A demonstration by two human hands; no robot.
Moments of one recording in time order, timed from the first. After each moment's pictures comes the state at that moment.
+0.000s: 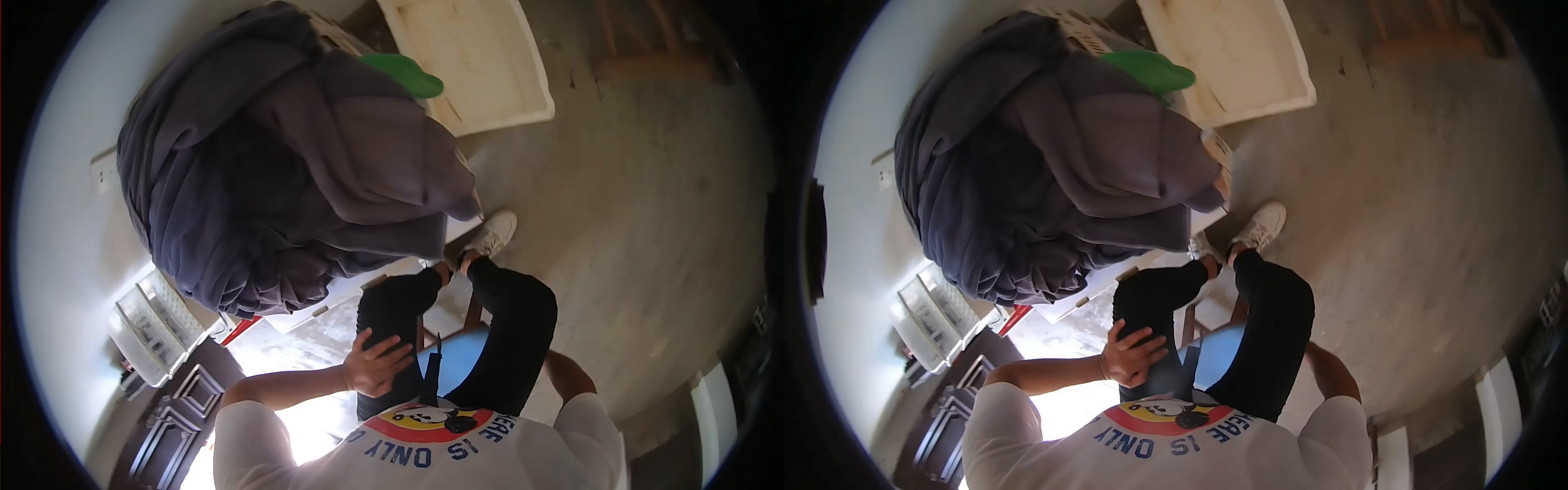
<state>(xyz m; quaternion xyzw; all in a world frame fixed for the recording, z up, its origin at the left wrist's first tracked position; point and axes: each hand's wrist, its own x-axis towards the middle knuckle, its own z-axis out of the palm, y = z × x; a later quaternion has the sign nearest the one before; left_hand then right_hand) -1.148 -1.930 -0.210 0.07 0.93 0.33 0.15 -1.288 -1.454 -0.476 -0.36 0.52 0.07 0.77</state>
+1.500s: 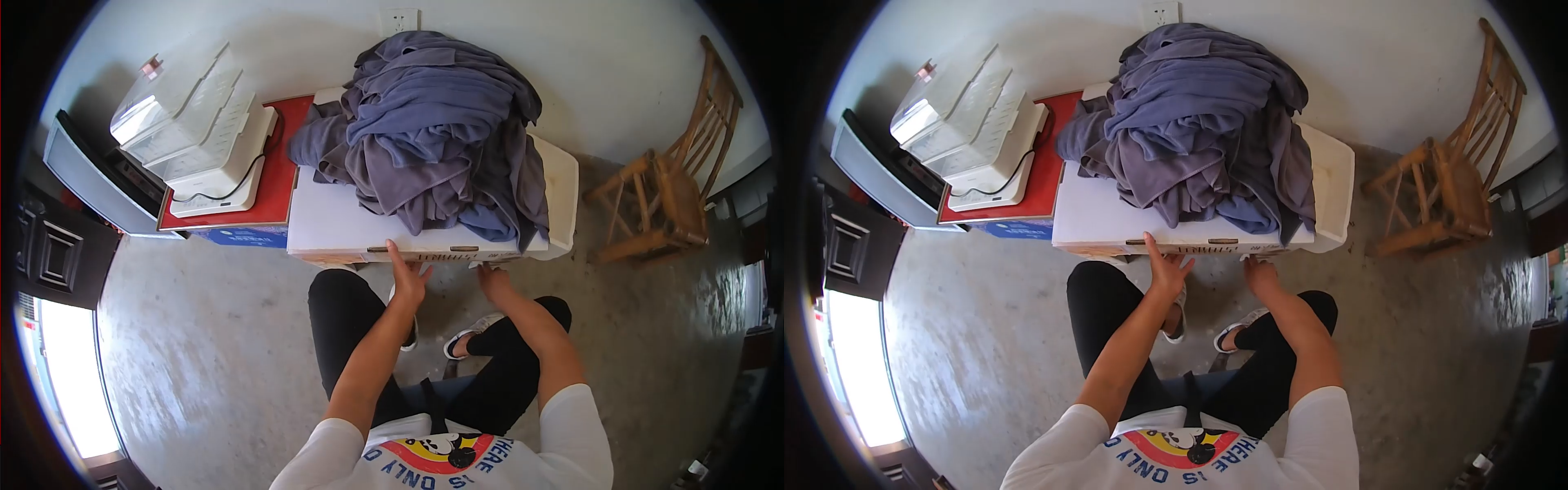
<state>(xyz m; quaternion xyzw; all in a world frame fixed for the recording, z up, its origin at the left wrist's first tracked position) -1.117 -1.917 -0.350 -0.44 0.09 0.78 -0.44 -1.352 -1.835 -0.440 -0.70 0.66 0.26 0.10</state>
